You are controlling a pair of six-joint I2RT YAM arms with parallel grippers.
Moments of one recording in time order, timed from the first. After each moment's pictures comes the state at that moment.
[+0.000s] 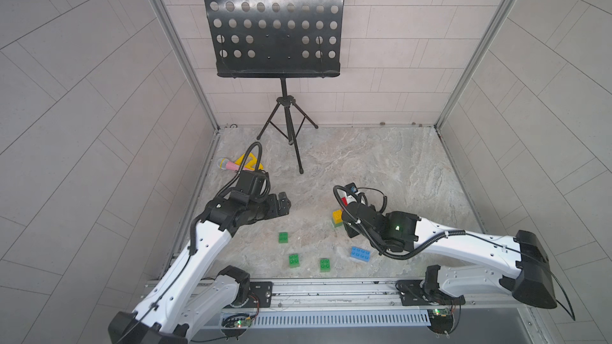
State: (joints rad) left arm -0.39 0.98 0.92 -0.93 0.20 -0.54; right arm 1.10 1.22 0.90 -0.61 0.50 0.60
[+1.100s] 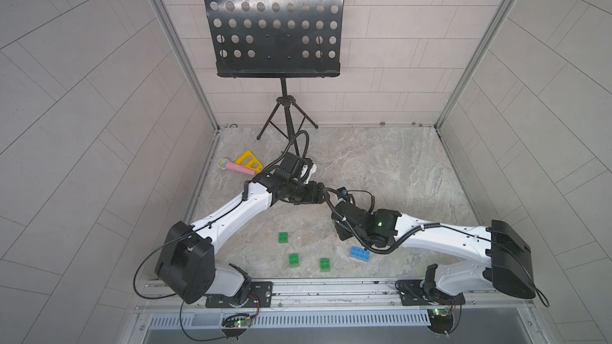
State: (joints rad) left arm -0.57 1.42 1.06 -0.60 0.48 -0.51; right arm 1.07 1.38 0.93 -0.56 0.35 0.65
